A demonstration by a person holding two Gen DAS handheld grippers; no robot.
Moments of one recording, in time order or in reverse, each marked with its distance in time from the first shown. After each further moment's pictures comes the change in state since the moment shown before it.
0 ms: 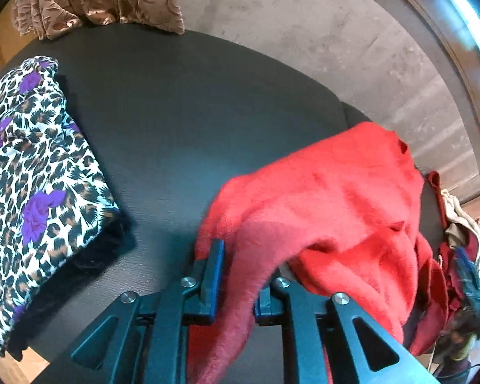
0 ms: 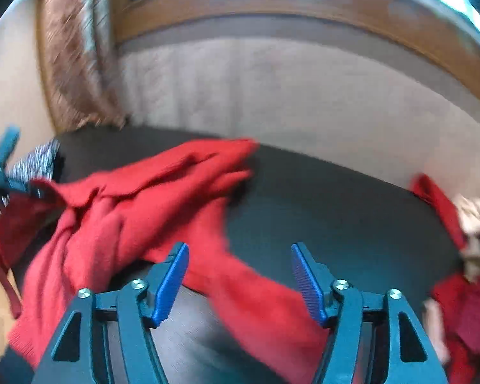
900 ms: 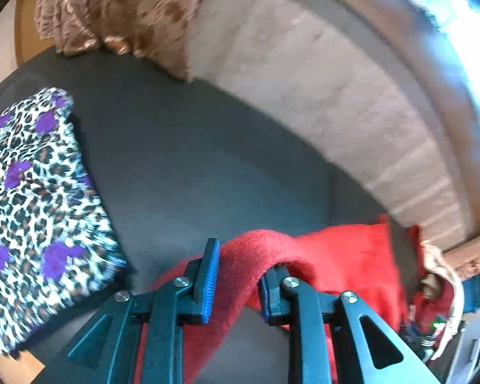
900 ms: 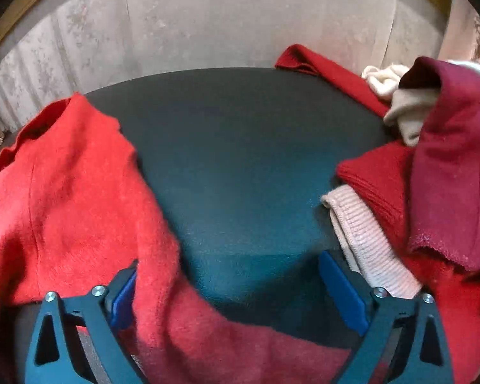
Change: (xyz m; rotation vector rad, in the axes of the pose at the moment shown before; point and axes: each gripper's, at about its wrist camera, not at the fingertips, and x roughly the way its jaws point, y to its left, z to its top) left arm -0.046 -0.003 0.038 -0.131 -0.171 -0.081; right arm -0.021 -0.159 -0.126 0.399 0.191 -0.331
